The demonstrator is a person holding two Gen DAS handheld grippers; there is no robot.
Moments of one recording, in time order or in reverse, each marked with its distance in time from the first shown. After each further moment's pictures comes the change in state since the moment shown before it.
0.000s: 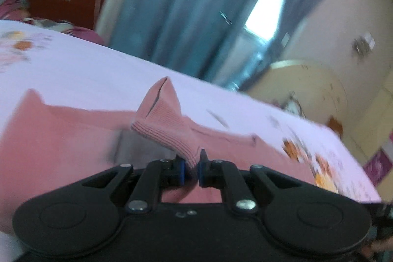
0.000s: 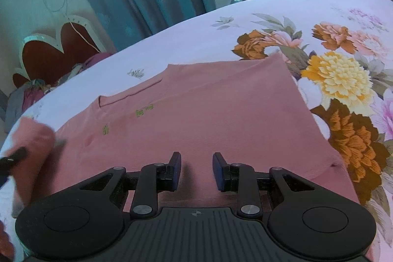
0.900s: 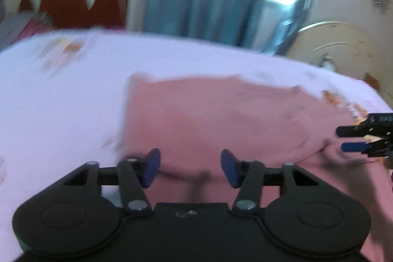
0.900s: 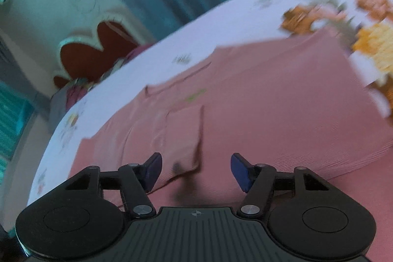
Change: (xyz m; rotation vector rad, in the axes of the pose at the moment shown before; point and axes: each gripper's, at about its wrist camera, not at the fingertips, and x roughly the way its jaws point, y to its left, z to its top) left arm -0.071 0.060 -0.049 0.114 0.104 0.264; right arm 0.021 0.016 -0.006 0.059 0.102 0.263
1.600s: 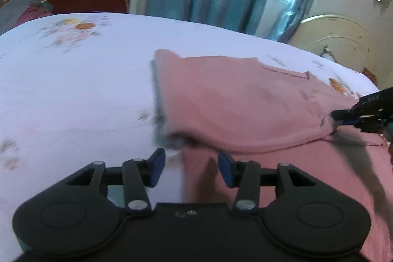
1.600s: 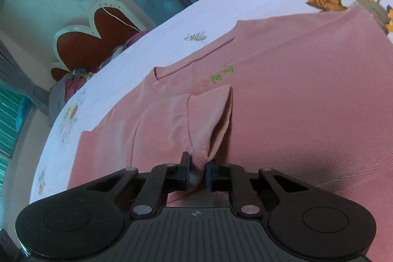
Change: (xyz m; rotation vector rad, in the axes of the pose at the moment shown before) left arm 0.005 0.052 -0.019 0.011 0.026 -0.038; right arm 0.046 0.028 0.000 0.023 0.045 -0.024
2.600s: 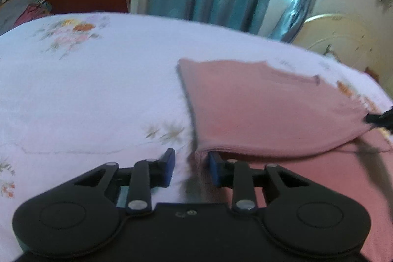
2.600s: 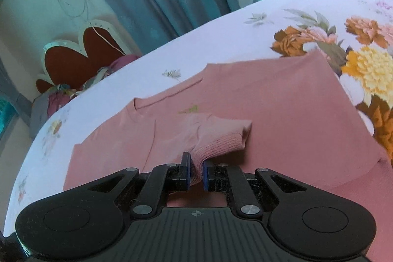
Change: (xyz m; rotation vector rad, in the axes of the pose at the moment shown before) left arm 0.022 0.008 0.026 0.020 -0.003 -0.025; right arm -0.038 -0.014 0.003 -0.060 -0.140 -0.106
